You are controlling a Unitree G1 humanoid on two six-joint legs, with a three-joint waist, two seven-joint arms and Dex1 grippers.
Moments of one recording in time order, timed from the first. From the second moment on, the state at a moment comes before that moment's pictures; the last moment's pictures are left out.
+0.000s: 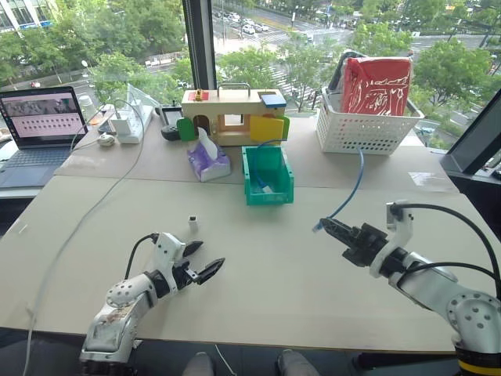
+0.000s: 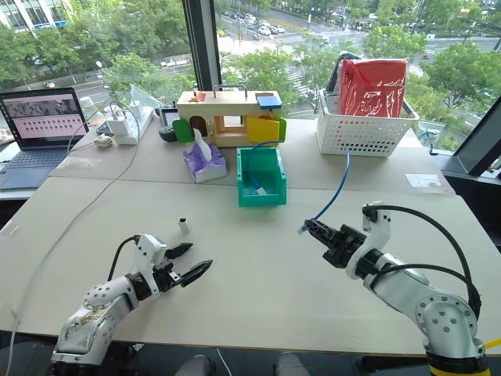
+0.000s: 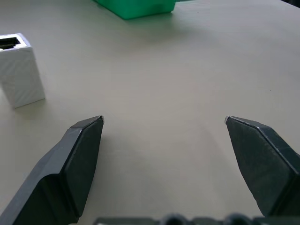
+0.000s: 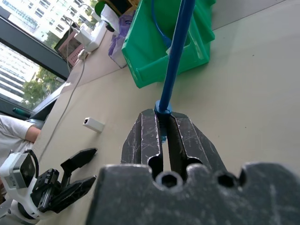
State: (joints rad) left arm -0.02 0.38 0.08 -0.14 -0.31 0.30 -0.65; right arm -0.11 -0.64 -0.21 -0.40 1.52 0.80 -0.10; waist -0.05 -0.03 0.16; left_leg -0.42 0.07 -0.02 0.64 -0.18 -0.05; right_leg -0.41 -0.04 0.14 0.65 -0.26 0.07
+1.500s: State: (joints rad) left arm -0.27 0.17 0.11 0.16 -0.16 0.15 -0.25; right arm -0.17 -0.44 -0.28 -0.36 1.33 0.75 -0.25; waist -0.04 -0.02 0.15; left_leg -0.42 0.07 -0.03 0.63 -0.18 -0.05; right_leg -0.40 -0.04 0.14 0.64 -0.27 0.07
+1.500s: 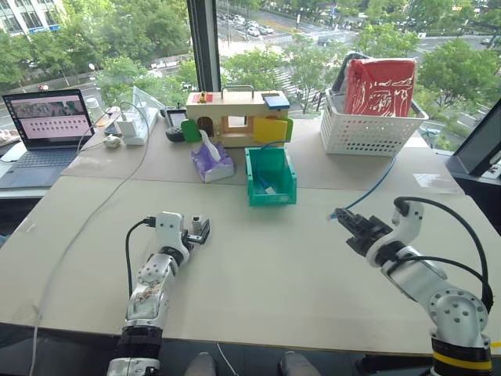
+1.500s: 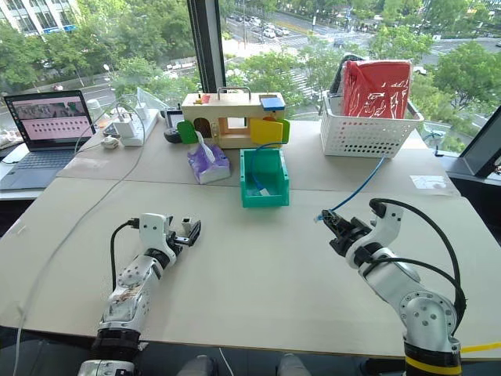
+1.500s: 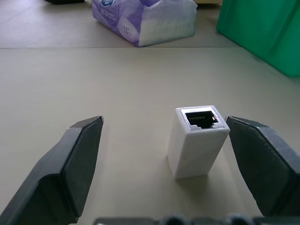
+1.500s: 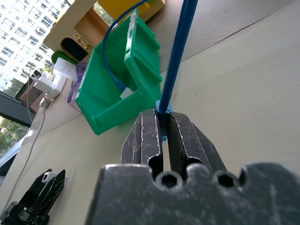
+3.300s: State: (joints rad) left arm -0.64 0.18 -0.39 0.53 -0.08 -0.03 -1.13; right arm 0.10 -0.34 -0.32 -0.68 1.30 0.60 -0.42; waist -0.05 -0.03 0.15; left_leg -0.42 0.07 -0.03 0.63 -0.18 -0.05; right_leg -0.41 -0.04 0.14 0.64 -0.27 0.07
